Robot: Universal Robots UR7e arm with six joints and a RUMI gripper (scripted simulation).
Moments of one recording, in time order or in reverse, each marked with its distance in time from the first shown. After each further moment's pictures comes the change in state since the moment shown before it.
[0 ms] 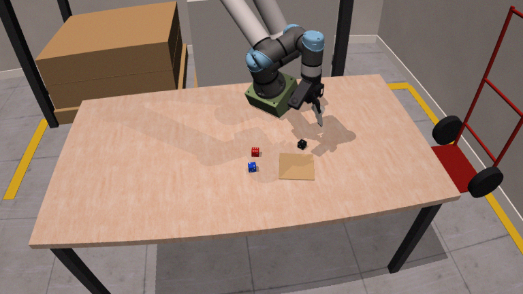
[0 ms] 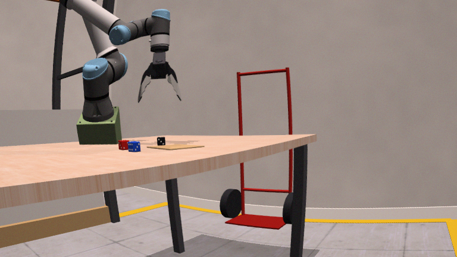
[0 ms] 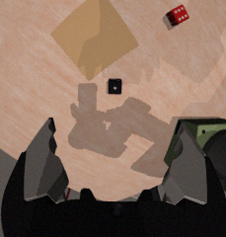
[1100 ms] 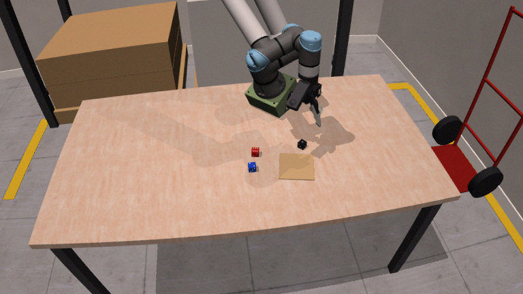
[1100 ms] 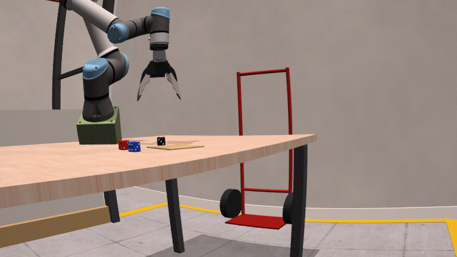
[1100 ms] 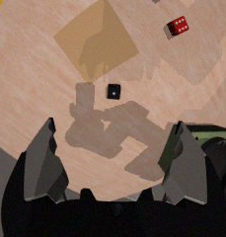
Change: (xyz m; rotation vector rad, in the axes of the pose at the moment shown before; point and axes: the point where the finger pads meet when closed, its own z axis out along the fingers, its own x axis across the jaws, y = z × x) arm 0.001 -0.014 -0.004 0.000 0.000 -0.050
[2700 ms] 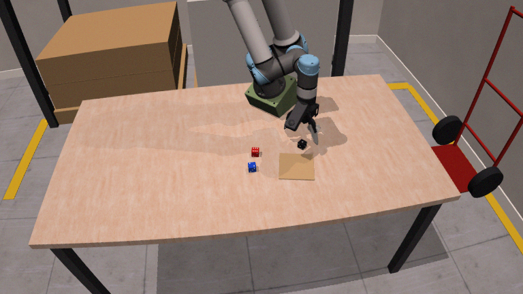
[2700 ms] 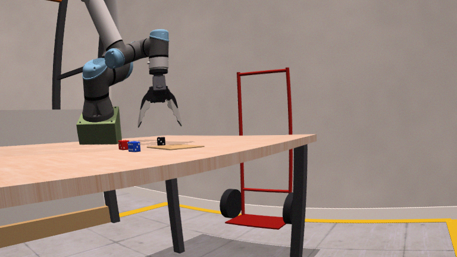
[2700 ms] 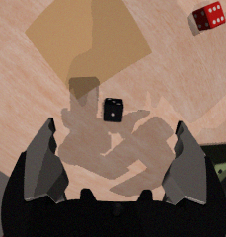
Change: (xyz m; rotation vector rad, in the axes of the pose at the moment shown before) arm 0.000 -0.001 0.095 0.000 0.000 -0.002
